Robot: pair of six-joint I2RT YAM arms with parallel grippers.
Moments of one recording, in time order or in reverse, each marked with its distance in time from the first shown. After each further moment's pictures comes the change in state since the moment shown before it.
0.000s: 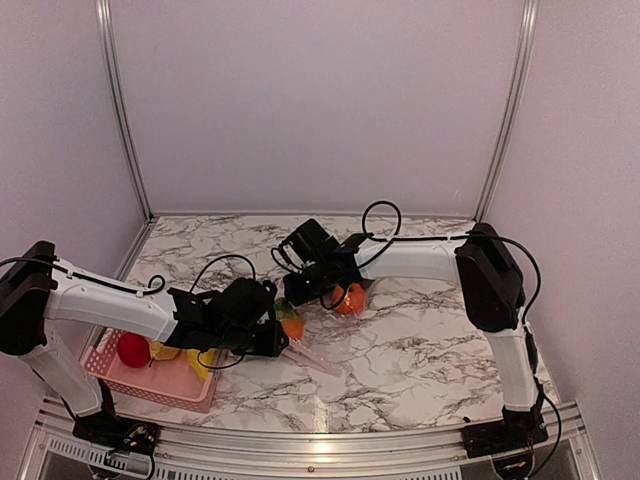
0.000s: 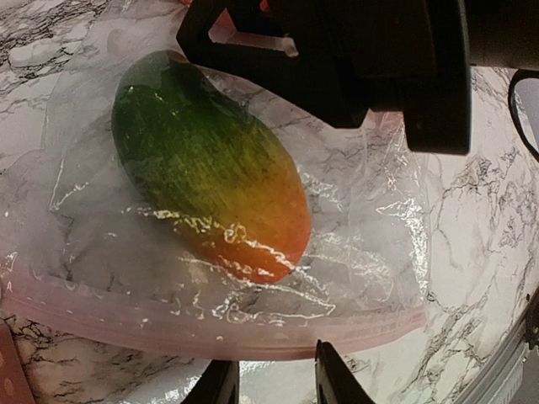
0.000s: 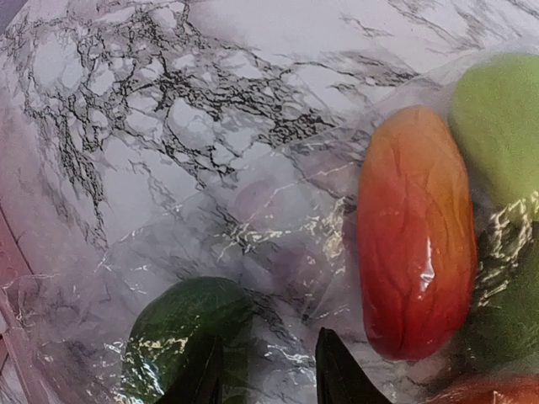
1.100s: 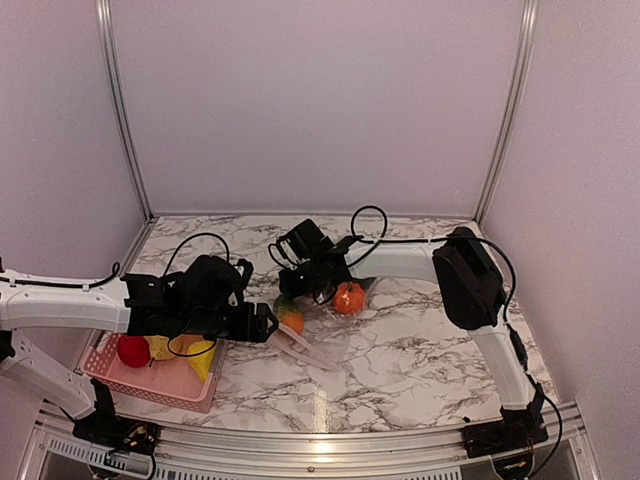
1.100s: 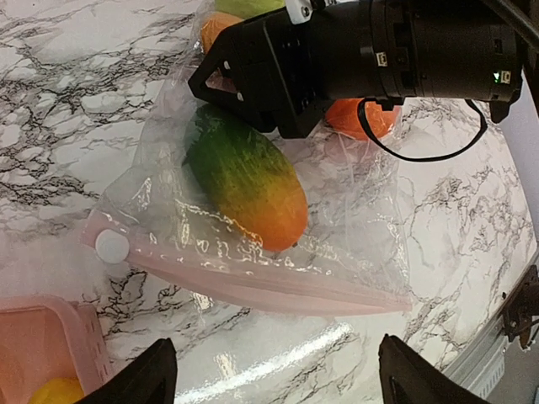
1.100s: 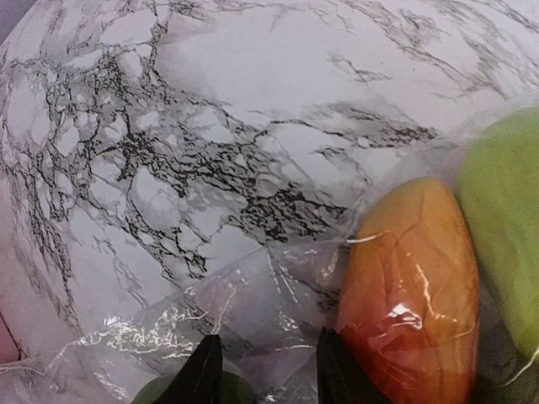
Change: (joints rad) left arm 0.048 -0.258 -0.013 -0.175 -0.020 0.051; right arm -0.046 0.146 0.132 0.075 -0.010 -0.011
